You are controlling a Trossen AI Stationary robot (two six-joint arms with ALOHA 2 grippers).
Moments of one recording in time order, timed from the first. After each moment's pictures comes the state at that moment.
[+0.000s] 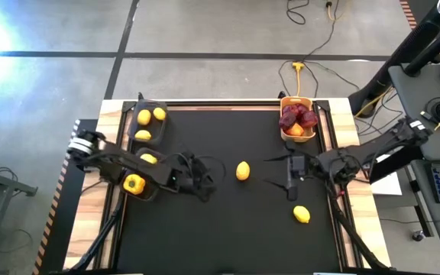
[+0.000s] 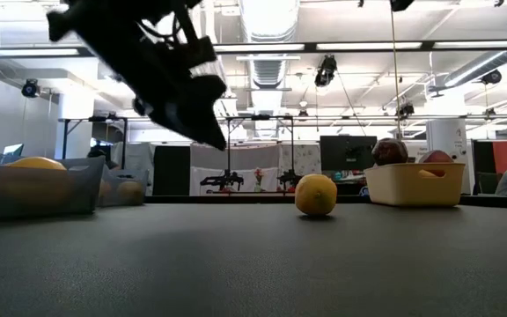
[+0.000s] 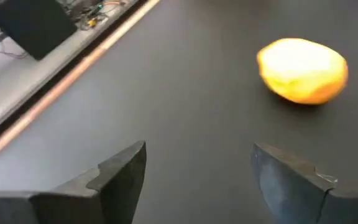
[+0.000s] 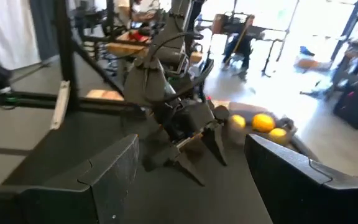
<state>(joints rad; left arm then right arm) -0.25 1.65 0.92 -0.22 -0.83 -0.53 0.37 0.94 0.70 0.14 0.40 -0.06</state>
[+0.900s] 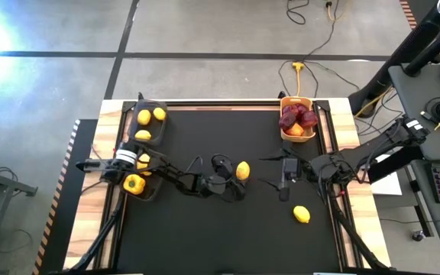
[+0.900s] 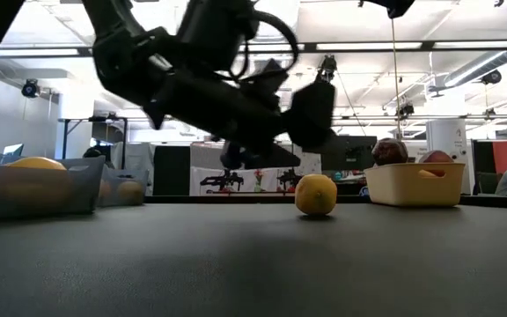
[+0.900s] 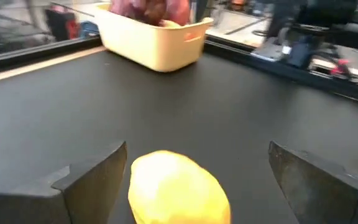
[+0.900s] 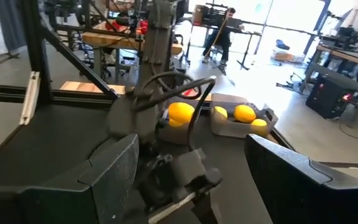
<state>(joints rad) -0.19 2.12 1.05 0.74 -0.71 -0.37 0.38 1.03 0.70 0.19 0.51 -0.06</state>
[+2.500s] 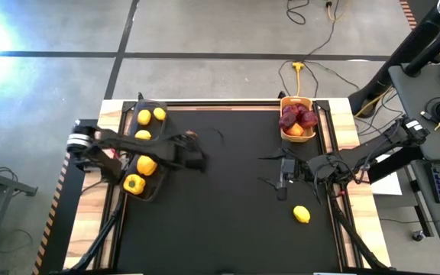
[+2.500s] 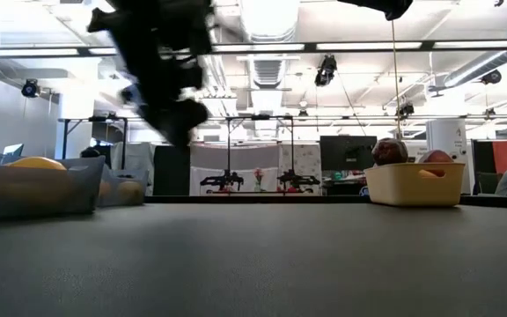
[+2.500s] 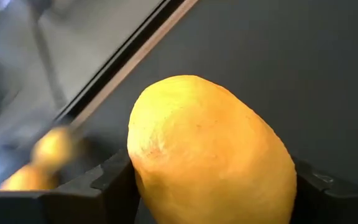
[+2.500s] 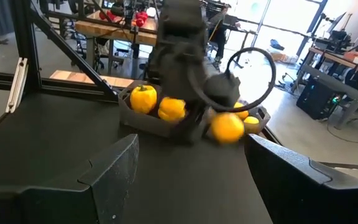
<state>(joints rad) -0.02 1.63 1.06 -0.74 -0.81 -0.66 0.37 1.05 0.70 0.18 0.53 -0.11</state>
